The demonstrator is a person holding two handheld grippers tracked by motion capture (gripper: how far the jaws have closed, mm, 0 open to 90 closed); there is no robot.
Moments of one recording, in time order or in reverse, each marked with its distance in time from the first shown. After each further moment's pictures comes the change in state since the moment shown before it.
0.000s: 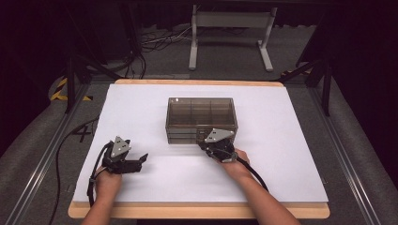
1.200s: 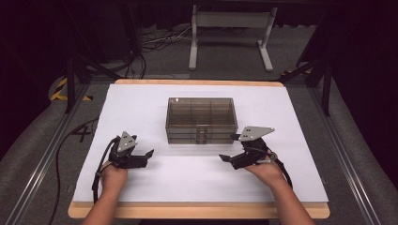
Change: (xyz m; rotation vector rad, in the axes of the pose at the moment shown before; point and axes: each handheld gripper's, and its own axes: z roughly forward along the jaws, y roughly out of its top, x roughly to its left) left arm -0.002 0.015 0.015 -0.019 -0.033 0.022; right arm -0.029 -0.009 -0.103 -0.060 0.093 0.013
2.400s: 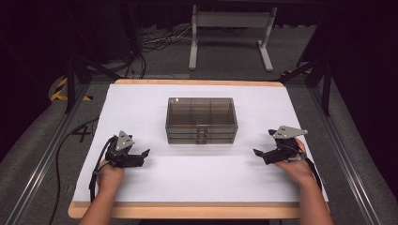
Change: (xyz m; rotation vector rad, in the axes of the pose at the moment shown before) left arm 0.010 -0.005 0.000 0.051 0.042 0.007; right arm -0.079 -0.085 -0.038 0.034 -0.209 0.062
